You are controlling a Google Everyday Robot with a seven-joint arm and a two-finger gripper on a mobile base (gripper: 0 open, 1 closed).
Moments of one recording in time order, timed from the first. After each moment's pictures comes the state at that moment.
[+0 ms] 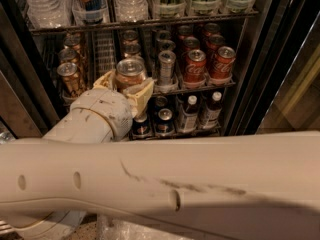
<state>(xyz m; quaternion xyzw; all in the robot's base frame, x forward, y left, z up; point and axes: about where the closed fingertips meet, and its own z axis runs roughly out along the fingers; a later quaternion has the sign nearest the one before) 0.497 0.043 0.954 0.16 0.72 -0.10 0.66</state>
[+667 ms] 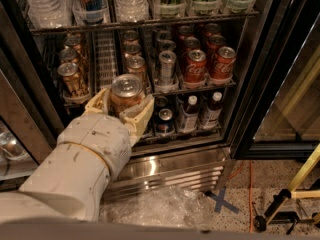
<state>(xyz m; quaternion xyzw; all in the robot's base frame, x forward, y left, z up) 0.435 0.044 0.958 0.14 0.73 -0.10 0.67</state>
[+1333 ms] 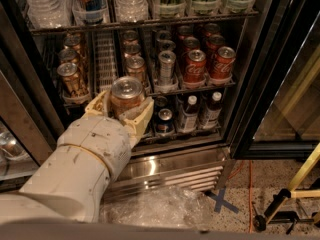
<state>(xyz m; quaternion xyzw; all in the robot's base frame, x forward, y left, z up) 0.434 0.044 0.957 0.14 0.73 -0.10 0.67</state>
